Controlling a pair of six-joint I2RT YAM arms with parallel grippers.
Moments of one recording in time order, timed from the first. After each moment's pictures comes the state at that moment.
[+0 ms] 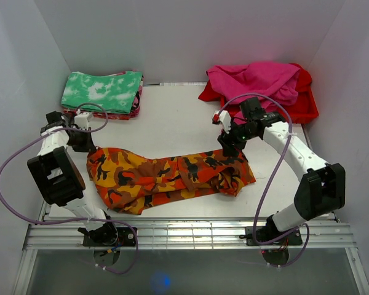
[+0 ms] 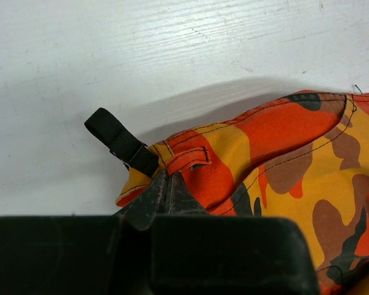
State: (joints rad) left arm 0.46 1.71 1.24 -0.73 0.51 0.55; right arm 0.36 1.51 1.30 -0.88 -0.51 -0.71
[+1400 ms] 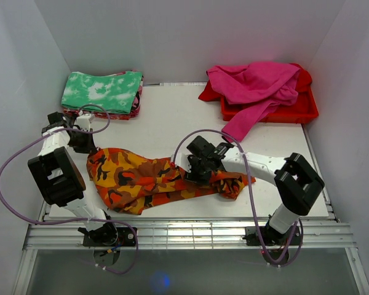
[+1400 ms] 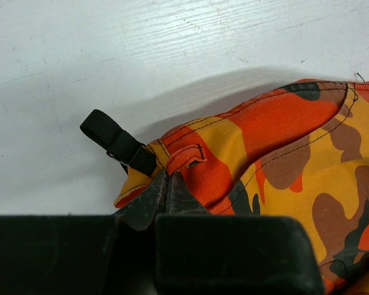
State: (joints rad) left arm 0.45 1.71 1.22 -0.74 0.50 0.59; right arm 0.90 1.62 1.08 -0.58 -0.21 -0.60
